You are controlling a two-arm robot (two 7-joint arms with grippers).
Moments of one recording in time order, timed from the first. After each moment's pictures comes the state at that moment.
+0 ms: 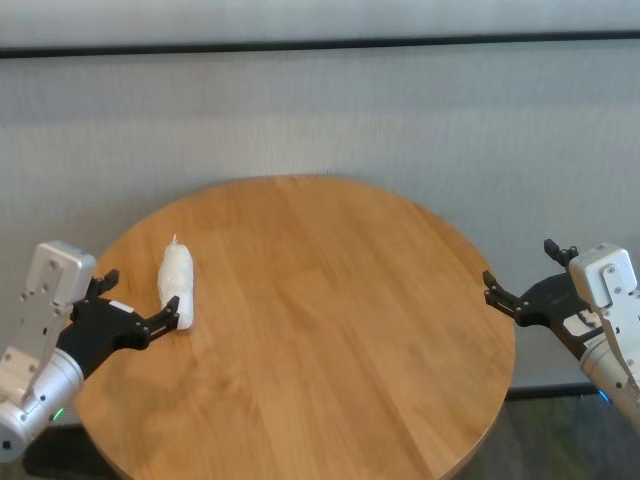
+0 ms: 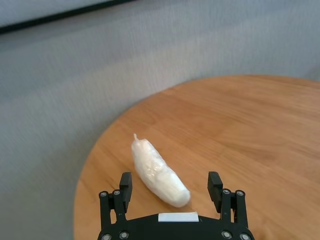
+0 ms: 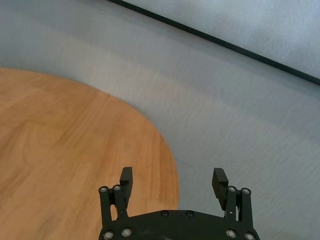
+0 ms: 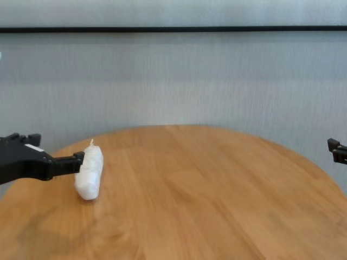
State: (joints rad) left arm -0.16 0.57 0.41 -1.52 -0.37 0.04 -0.06; right arm 0.20 0.60 -0.45 -1.41 0.25 -0.12 -0.03
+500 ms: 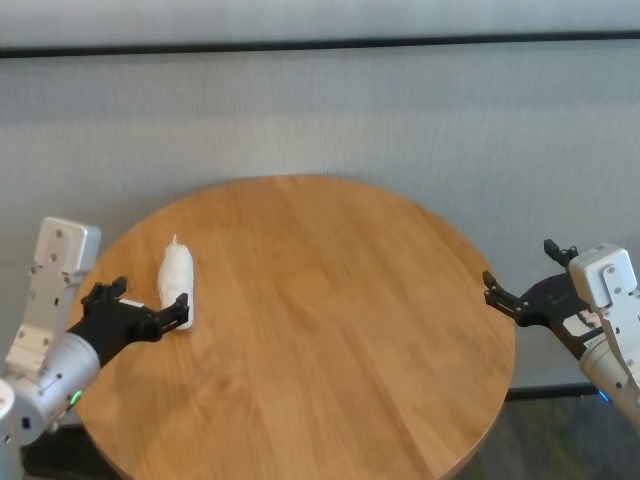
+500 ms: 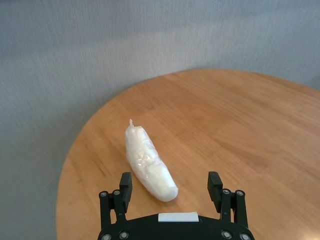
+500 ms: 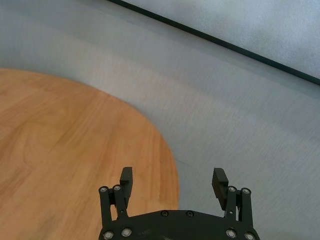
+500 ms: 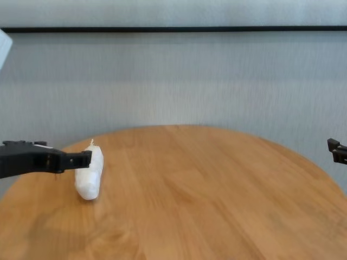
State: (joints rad) left arm -0.18 0.50 0.37 -1.57 -0.44 0.23 -0.03; right arm 0.20 0.60 -0.45 -1.41 0.25 -0.12 -0.03
